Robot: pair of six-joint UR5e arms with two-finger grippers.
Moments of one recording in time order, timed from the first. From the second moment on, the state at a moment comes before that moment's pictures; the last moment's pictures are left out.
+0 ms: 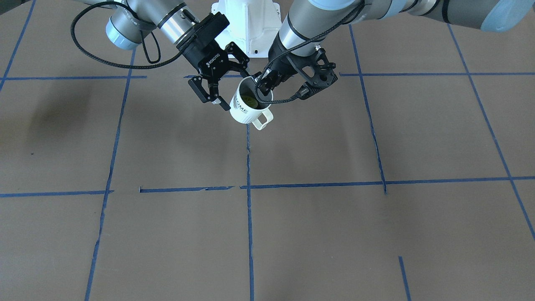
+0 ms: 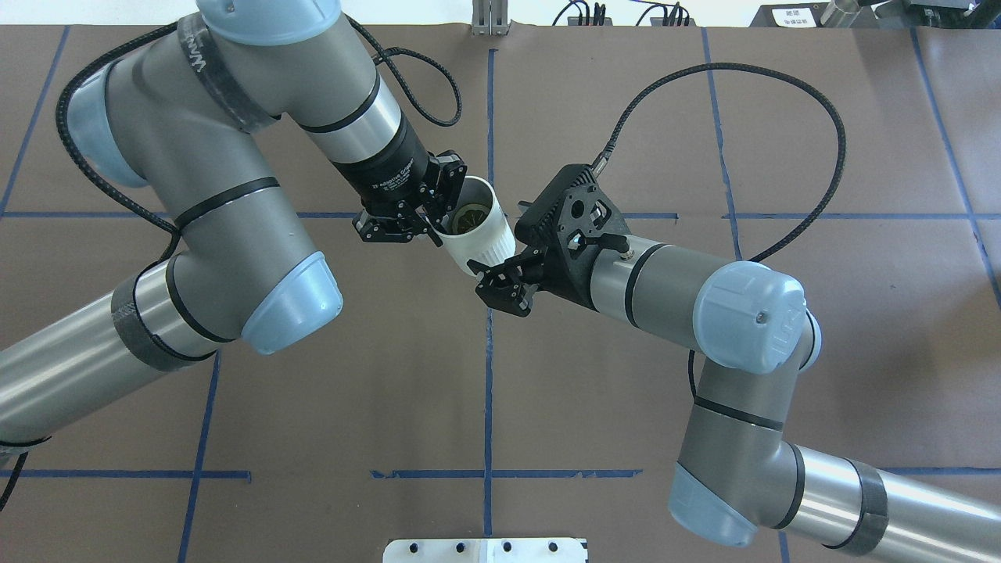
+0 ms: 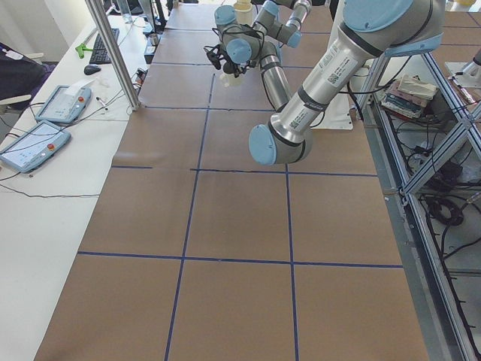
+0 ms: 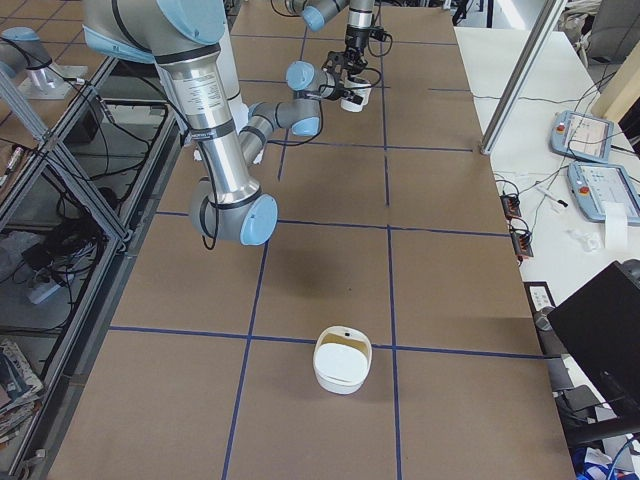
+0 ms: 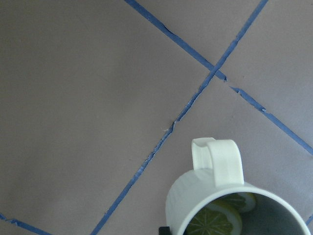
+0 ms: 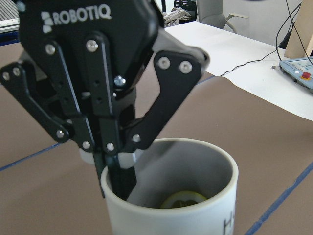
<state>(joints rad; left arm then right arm) -0.72 -2.37 -1.79 -1.49 -2.26 -1.79 0.43 -1.11 1.86 -0.75 1.46 0.44</state>
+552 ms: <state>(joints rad) -0.71 -2.39 -1.81 -1.50 -2.26 -1.83 0.43 -1.11 1.85 -0.75 1.46 0.43</state>
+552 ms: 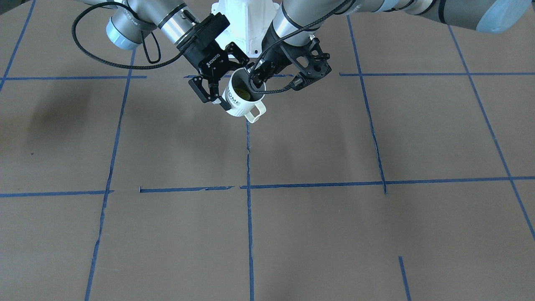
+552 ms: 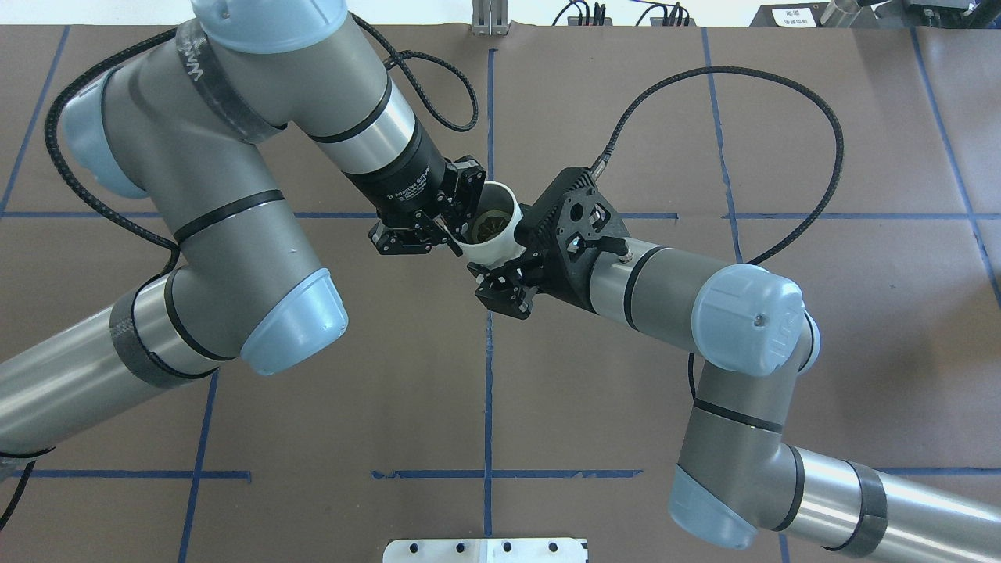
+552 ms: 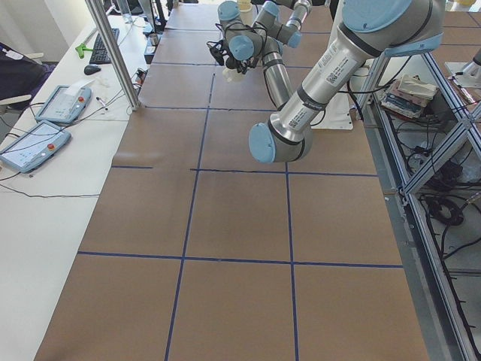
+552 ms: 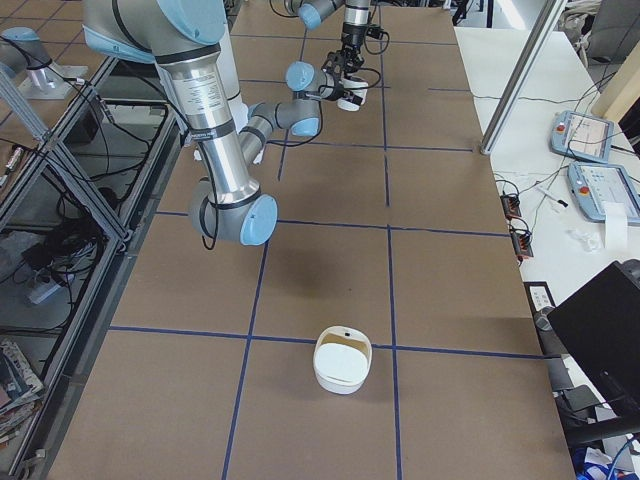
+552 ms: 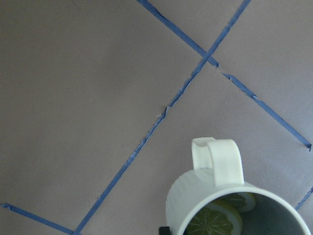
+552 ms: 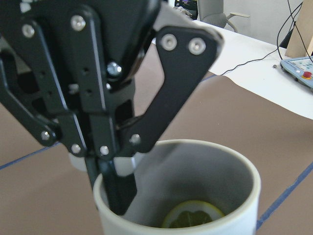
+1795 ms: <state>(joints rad) -0.85 -2.34 -1.85 -1.49 -2.42 -1.76 0.43 -1.13 1.86 -0.76 1.46 0.44</state>
